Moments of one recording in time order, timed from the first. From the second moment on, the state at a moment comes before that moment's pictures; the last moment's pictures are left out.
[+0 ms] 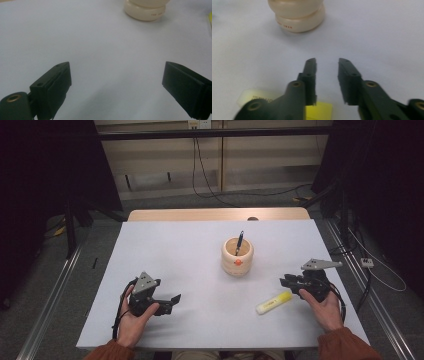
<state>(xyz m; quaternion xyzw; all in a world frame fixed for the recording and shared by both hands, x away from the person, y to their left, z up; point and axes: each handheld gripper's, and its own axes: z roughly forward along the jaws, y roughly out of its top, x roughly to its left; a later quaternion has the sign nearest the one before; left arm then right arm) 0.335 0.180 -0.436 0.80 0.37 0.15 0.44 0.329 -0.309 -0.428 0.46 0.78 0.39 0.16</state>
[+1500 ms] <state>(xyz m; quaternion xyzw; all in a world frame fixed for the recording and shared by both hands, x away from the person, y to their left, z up) 0.320 0.183 -0.437 0.80 0.34 0.16 0.46 0.321 -0.311 -0.447 0.41 0.86 0.31 0.08</state>
